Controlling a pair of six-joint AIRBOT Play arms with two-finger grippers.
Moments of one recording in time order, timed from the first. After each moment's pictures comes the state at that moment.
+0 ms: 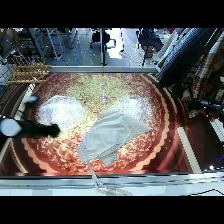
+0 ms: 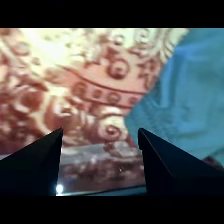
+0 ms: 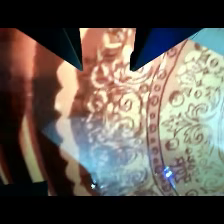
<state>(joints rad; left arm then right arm) -0.12 -0.98 0.96 1.32 -1.12 -1.57 -0.41 -1.17 1.17 -1.04 0.83 1.13</state>
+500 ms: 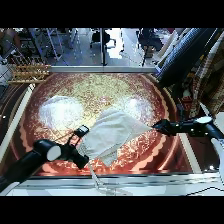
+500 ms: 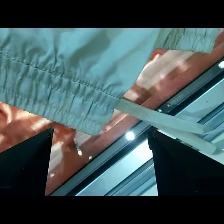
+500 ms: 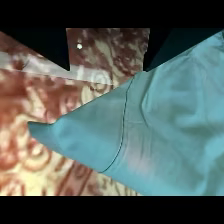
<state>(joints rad) -0.58 -1.03 0.75 1.38 -1.00 -1.37 -0.37 -1.45 0.99 -0.65 1.19 1.07</state>
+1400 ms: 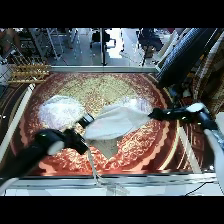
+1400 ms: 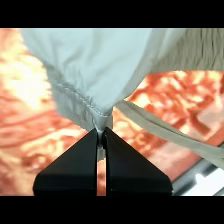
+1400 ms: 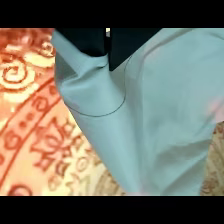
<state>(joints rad) -0.56 -1.00 0.99 1.61 -1.00 -1.36 -0.20 -1.35 1.21 -0.75 1.12 1.08</state>
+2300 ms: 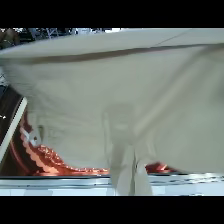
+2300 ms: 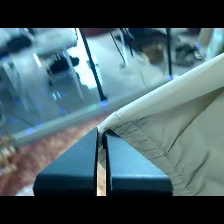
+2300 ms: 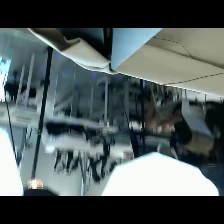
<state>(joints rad) -0.14 -0.71 1.45 1.37 -0.83 -1.20 -0.20 -0.77 1.59 -0.64 0.94 1.01</state>
